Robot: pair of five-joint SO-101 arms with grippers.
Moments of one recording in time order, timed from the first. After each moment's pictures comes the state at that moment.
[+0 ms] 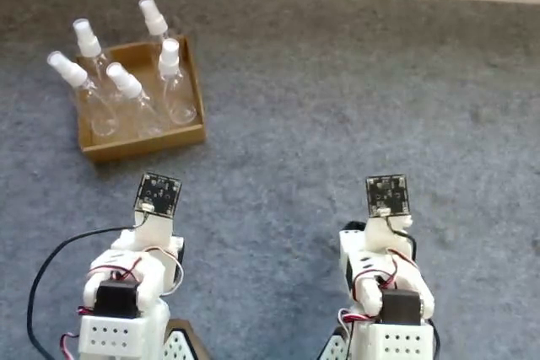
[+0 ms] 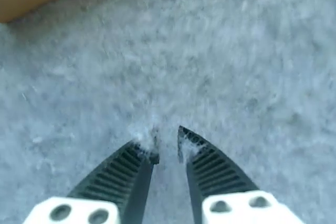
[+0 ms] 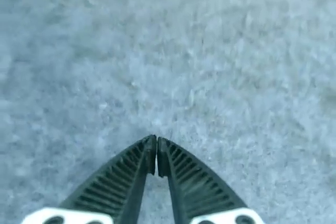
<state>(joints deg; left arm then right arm) -2.9 -104.3 95.9 74.2 -2.8 -1.9 -104.9 95.6 63.8 8.7</state>
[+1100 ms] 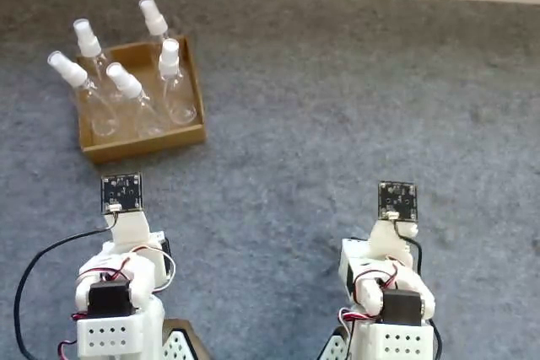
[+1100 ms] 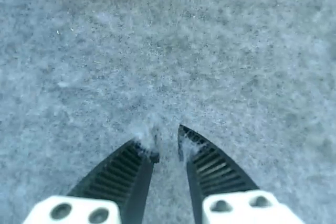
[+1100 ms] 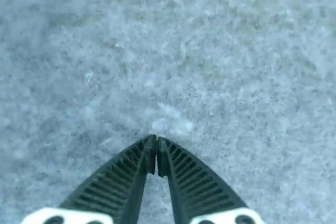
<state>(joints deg) -10.9 -104.3 95.9 76.2 8.8 -0.8 -104.8 95.6 71.6 1.1</state>
